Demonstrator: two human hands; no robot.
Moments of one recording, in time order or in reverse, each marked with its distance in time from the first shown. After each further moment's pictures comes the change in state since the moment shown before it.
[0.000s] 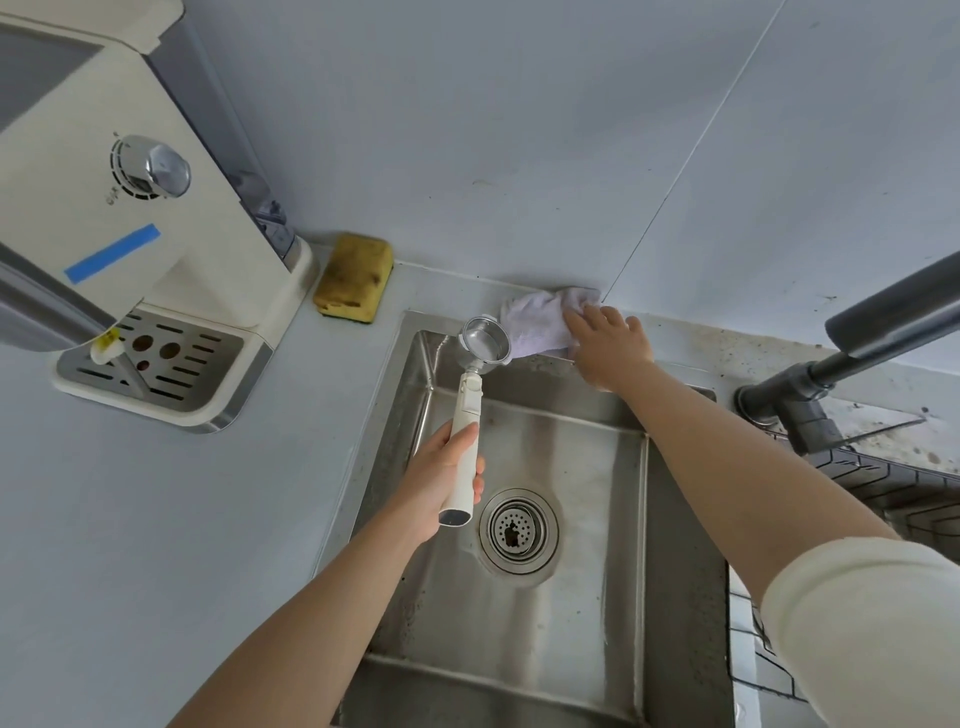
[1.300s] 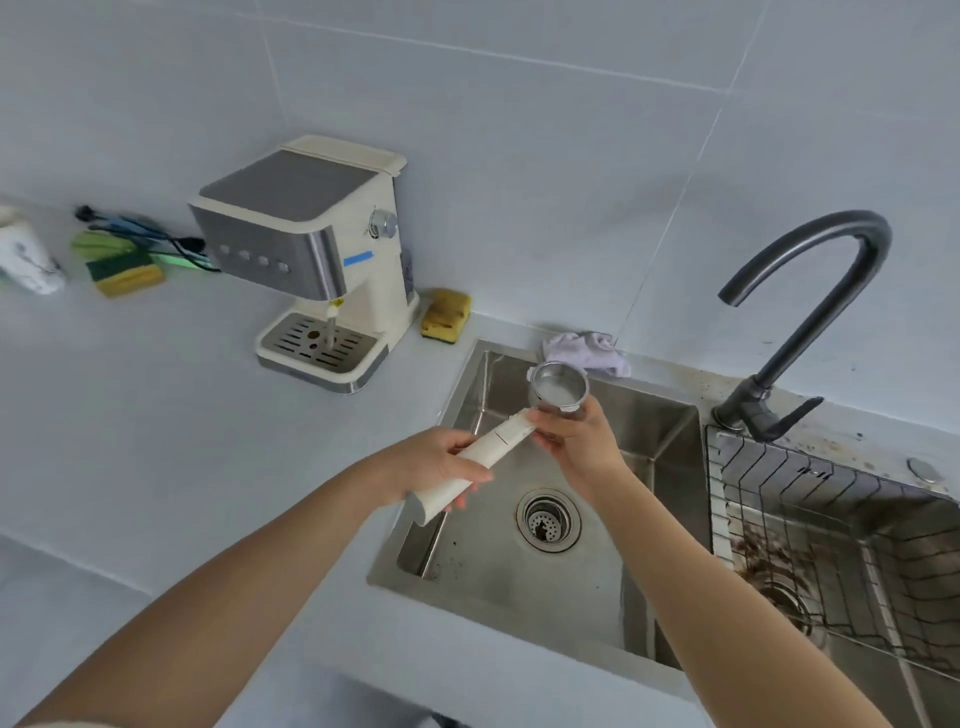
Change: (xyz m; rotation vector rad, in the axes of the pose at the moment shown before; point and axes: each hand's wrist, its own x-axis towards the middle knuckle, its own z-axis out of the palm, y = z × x) left_hand -0.198 0.010 -0.068 0.721 -0.274 0.210; right_hand -0.243 -0.135 -0.028 2.090 0.136 -0.090
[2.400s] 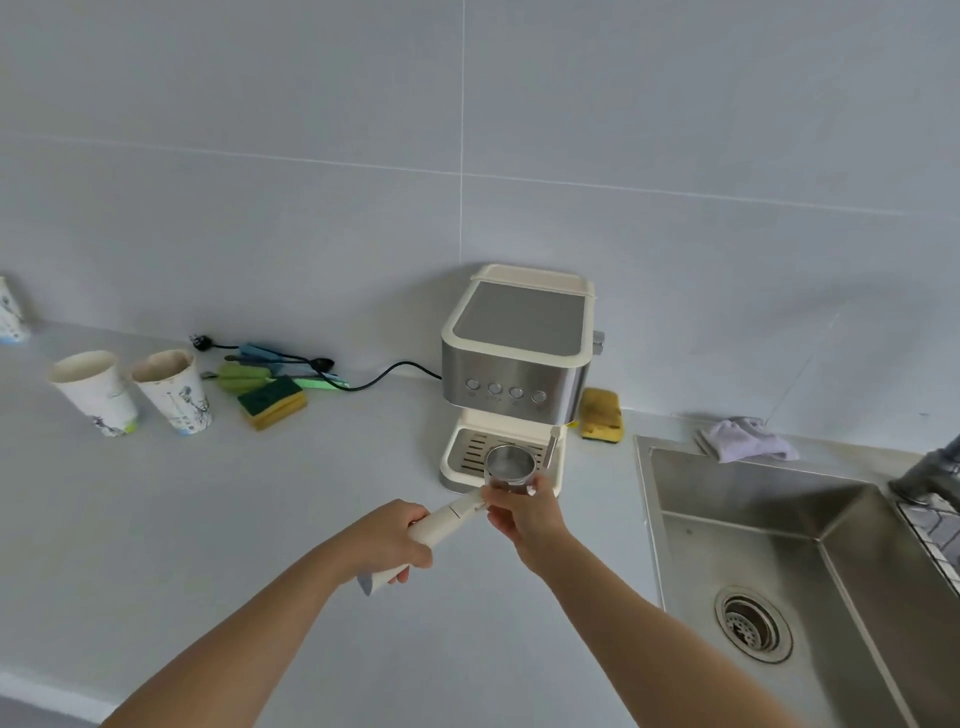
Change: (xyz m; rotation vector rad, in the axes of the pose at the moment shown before) left_hand -0.108 -0.105 -0.331 0.482 0.163 -0.097; right_hand 0.065 0.099 0.354 0.095 0.184 0.142
